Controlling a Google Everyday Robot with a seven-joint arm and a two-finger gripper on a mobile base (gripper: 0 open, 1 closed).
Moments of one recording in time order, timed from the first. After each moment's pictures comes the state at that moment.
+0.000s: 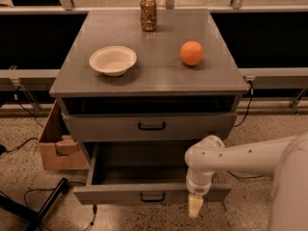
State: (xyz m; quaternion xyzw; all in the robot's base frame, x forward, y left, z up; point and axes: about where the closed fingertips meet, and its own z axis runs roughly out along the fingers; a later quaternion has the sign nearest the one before) arm 0.453 -0.166 0.421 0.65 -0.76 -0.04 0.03
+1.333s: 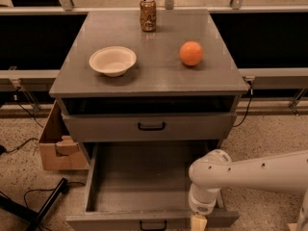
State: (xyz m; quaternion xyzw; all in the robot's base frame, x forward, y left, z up) arm 0.376 -0.158 0.431 0.64 -0.77 -0.09 0.05
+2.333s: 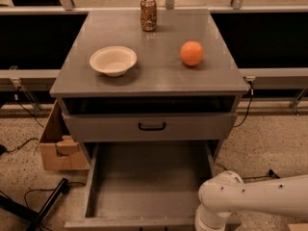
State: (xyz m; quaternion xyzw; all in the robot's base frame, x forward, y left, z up) arm 0.295 -0.164 0.420 0.62 -0.77 -0.14 0.07
